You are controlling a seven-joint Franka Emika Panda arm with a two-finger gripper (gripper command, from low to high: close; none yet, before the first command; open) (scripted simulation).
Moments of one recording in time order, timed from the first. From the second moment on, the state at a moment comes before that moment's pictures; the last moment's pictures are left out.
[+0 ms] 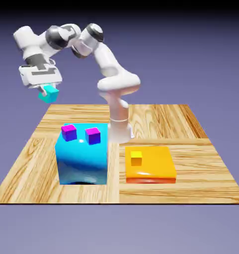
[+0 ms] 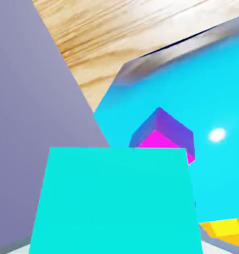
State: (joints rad) arm 0.54 -1.08 -1.19 -2.30 -0.31 1.93 2.47
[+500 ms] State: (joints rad) arm 0.39 -1.01 -1.17 -2.43 -0.02 1.98 2.39
